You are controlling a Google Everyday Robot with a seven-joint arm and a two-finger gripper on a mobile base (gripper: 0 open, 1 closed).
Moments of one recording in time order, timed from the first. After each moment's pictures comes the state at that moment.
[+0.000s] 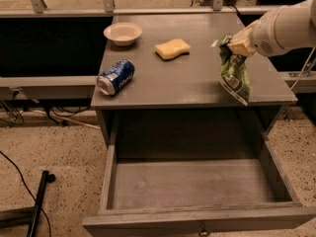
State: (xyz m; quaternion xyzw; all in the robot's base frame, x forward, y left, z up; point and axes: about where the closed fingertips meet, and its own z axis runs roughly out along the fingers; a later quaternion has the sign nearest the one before) arm 0.649 -0.210 0.952 -0.45 0.77 -0.03 0.46
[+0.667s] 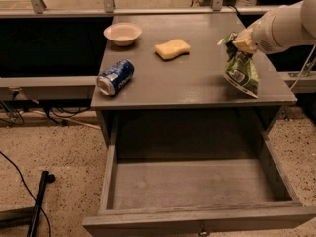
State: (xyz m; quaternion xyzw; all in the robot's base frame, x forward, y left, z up) arm 0.680 -0.234 0.945 -0.44 0.77 -0.08 0.46
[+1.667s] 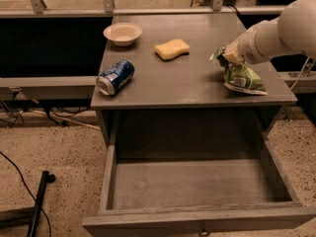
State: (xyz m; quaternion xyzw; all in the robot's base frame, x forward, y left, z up) arm 0.697 -0.219 0.900 -0.46 0.78 -0.08 0.43
